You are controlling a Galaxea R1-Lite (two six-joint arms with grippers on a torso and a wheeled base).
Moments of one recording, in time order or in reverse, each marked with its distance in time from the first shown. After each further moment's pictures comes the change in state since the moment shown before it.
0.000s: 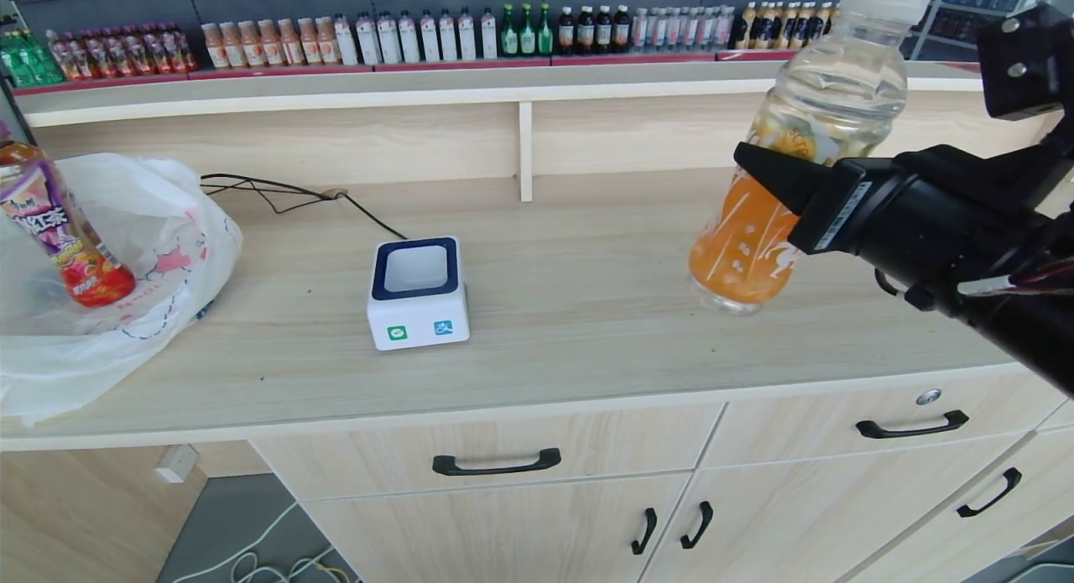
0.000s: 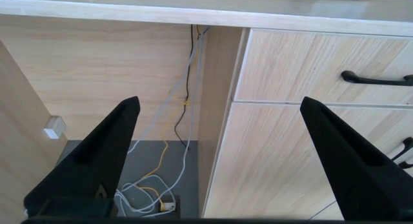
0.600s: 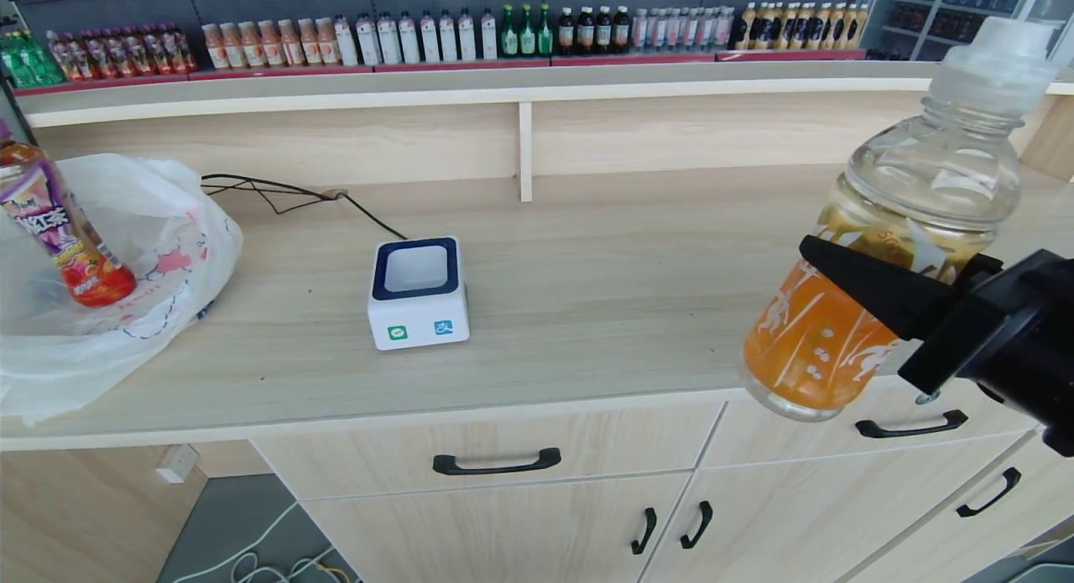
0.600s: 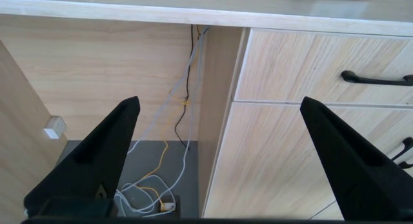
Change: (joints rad) left arm 0.000 0.000 0.000 0.000 0.000 0.000; right arm 0.073 -0.229 0.278 0.001 -0.007 -0.057
